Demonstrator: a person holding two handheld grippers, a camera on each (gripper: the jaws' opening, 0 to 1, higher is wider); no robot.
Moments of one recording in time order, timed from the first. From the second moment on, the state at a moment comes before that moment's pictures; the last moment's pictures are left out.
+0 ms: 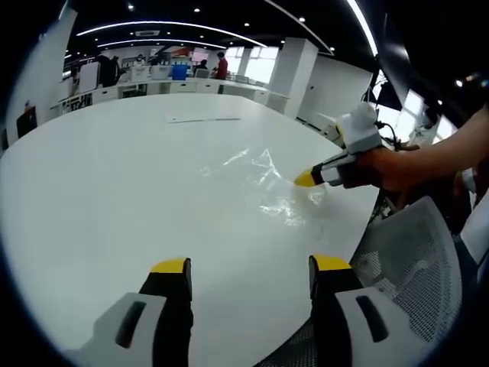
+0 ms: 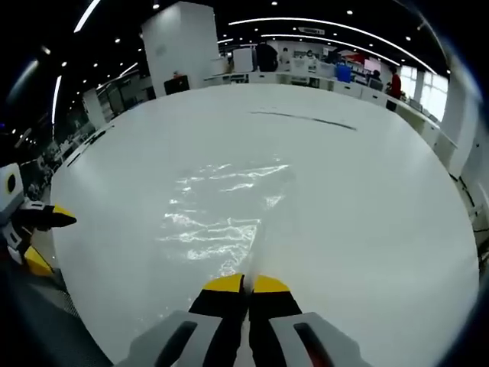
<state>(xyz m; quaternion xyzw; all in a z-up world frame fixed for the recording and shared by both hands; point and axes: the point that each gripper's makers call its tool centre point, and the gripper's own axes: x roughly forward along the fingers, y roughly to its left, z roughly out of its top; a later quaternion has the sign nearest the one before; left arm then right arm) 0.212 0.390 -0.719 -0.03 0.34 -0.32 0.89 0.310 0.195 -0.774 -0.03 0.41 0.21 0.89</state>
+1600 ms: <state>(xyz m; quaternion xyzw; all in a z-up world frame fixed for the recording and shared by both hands) 0.208 0.378 -0.719 0.05 0.32 -0.36 0.88 0.319 0.276 -0.719 0.07 0.39 0.19 0.90</state>
